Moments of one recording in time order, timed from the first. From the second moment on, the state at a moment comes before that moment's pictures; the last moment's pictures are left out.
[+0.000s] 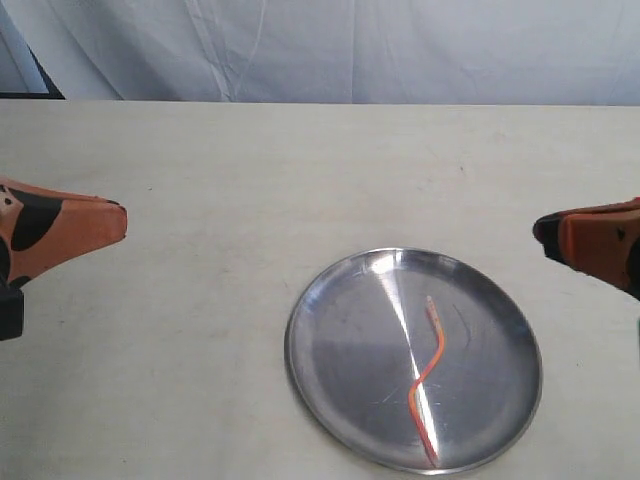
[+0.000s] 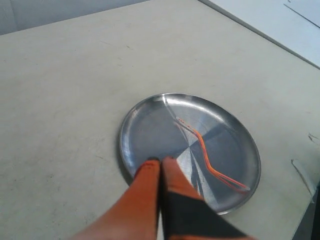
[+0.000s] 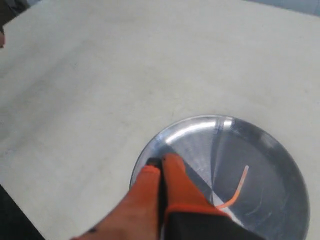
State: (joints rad) left arm -0.23 0.76 -0.58 -1.05 0.76 1.00; right arm 0.41 0.63 -0.68 0.37 0.72 -0.24
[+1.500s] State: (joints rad) left arm -0.23 0.76 -0.58 -1.01 0.74 1.01; right arm -0.01 0.01 0.00 0.06 0.36 0.03
